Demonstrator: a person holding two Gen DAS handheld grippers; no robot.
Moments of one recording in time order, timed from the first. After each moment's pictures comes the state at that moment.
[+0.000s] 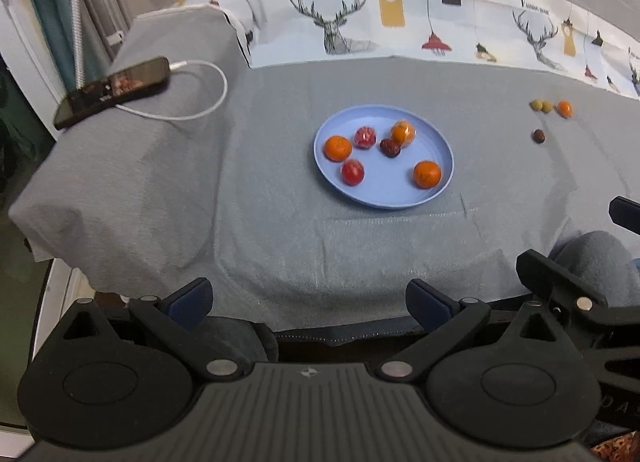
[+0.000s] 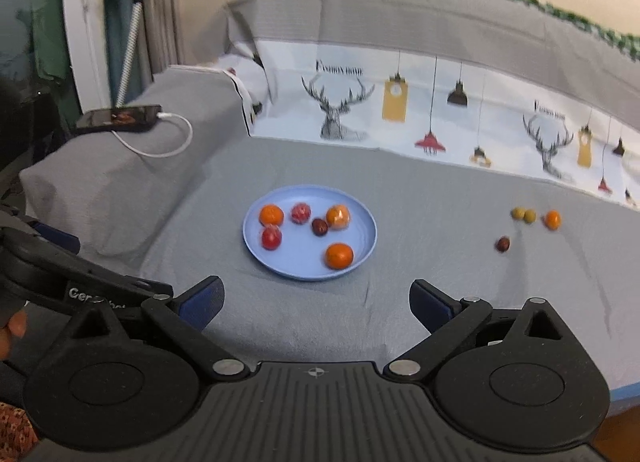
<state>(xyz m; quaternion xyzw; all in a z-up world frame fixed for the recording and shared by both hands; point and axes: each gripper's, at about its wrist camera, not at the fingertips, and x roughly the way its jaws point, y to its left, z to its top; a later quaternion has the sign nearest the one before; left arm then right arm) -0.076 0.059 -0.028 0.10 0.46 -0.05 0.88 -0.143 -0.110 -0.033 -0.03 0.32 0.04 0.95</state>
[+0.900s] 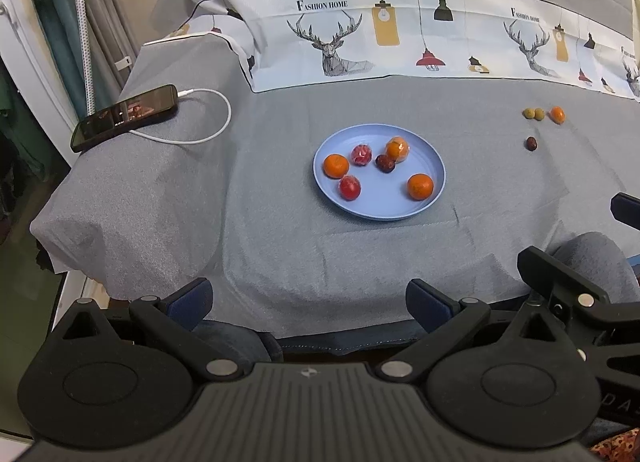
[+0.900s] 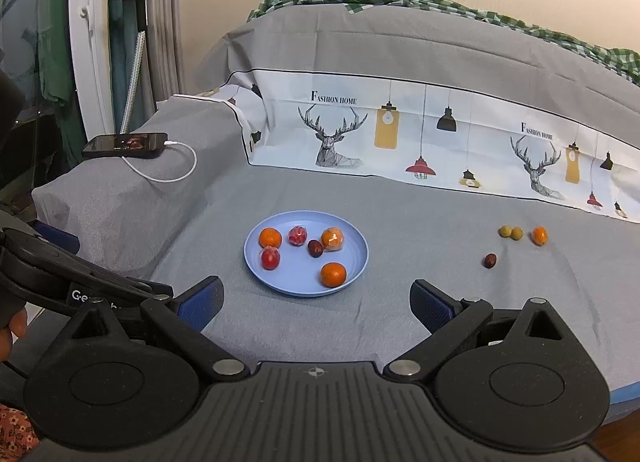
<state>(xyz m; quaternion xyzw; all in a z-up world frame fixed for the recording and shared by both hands) -0.095 0.050 -0.015 0.12 0.44 -0.05 0.89 -0.170 -0.117 -0.020 -0.02 0.29 0.03 0.96</state>
